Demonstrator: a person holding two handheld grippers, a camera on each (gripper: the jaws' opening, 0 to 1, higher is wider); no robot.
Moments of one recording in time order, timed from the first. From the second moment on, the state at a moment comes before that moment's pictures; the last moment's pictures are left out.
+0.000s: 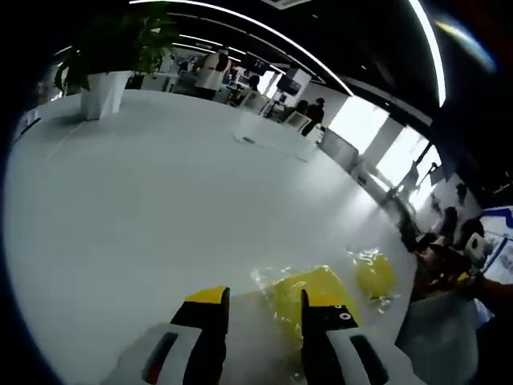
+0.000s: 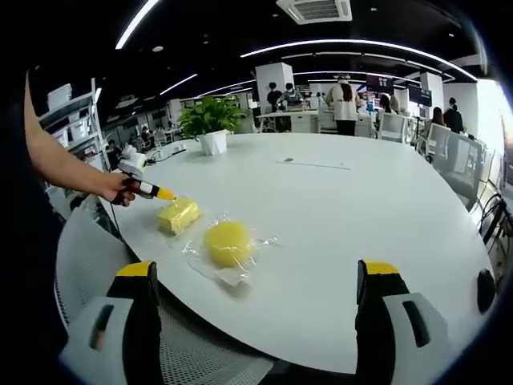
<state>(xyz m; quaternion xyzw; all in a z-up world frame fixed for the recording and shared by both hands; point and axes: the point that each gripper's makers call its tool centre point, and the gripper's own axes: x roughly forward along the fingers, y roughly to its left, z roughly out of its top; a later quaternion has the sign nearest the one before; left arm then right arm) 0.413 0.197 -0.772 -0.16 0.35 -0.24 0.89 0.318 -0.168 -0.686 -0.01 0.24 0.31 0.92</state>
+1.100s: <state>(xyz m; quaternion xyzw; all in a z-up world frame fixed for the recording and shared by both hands) 0.342 0.215 -0.661 -0.04 0.21 -0.28 0.94 0.338 -0.191 -0.677 -0.02 0.23 0.31 0.92</state>
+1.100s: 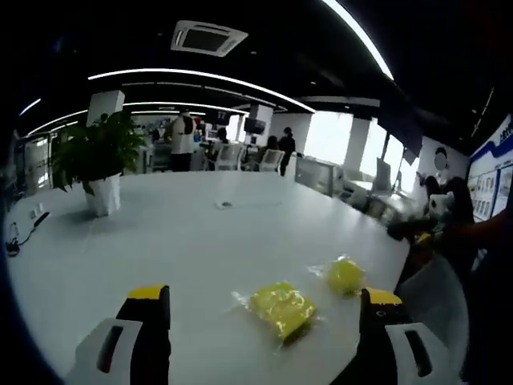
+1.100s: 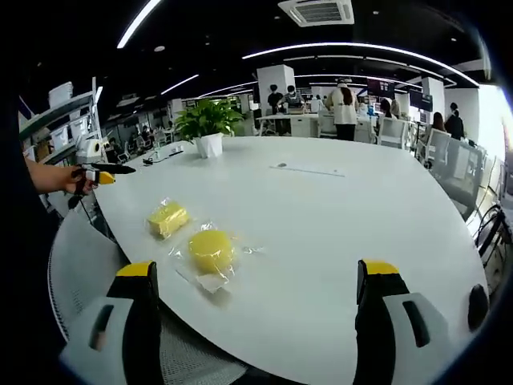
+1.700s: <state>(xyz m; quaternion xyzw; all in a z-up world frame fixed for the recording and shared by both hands) 0.328 0.202 -0.659 -0.08 0.22 -0.26 0.94 0.339 -0.195 -0.673 -0.01 0.23 0.31 0.92</state>
